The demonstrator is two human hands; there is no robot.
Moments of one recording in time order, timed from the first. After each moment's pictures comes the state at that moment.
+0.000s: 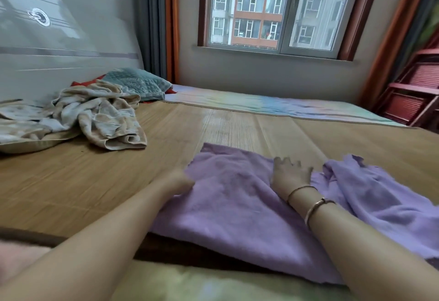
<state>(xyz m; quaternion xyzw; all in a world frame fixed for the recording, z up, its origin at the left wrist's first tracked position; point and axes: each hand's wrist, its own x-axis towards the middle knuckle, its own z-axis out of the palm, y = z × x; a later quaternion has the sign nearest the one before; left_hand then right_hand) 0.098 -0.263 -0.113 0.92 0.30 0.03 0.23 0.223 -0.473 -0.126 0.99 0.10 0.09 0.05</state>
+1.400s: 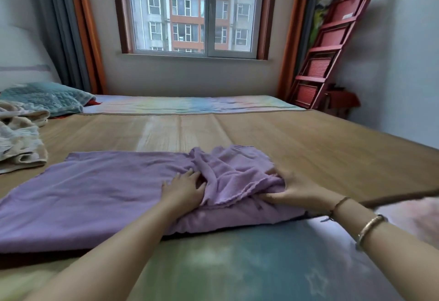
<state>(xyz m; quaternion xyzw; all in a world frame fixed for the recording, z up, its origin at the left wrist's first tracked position) 0.143 -0.481 -0.144 0.98 0.02 0.06 0.18 0.149 -0.758 -0.102 0.94 0.22 0.05 -0.25</state>
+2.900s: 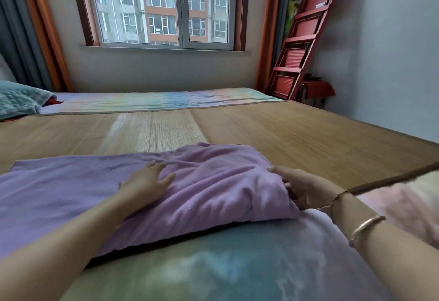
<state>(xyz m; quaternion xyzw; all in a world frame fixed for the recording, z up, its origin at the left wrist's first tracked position) 0.177 -0.467 -0.136 0.98 0.03 0.07 0.18 0.158 -0.811 -0.105 0.73 -0.08 -0.19 -0.65</state>
